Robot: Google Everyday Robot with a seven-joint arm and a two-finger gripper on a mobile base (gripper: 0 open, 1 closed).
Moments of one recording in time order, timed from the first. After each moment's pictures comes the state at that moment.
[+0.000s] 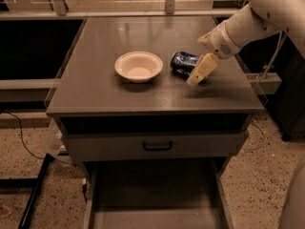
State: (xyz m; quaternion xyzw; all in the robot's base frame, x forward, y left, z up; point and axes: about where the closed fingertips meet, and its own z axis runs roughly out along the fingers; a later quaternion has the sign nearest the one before) arm 0.682 -0.148 0.867 -0.58 0.74 0.12 0.32
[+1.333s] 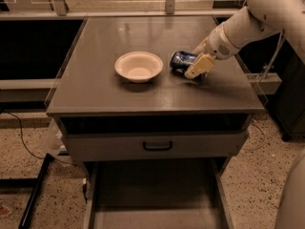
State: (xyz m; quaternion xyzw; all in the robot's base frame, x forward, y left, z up) arm 0.688 -0.151 0.860 -0.56 0.75 0.11 0.31
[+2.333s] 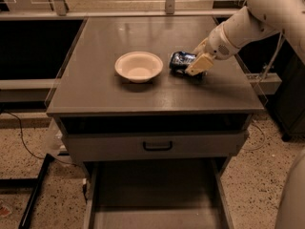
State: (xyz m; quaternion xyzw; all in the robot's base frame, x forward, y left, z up) arm 0.688 -0.151 0.860 -0.56 0.75 0.11 0.31
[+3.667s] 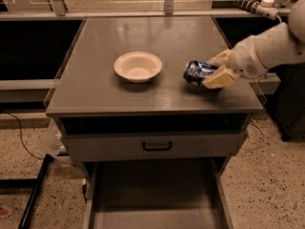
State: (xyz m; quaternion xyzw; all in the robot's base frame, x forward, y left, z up) arm 0.613 -0.177 0.872 -0.57 0.73 0.12 0.37
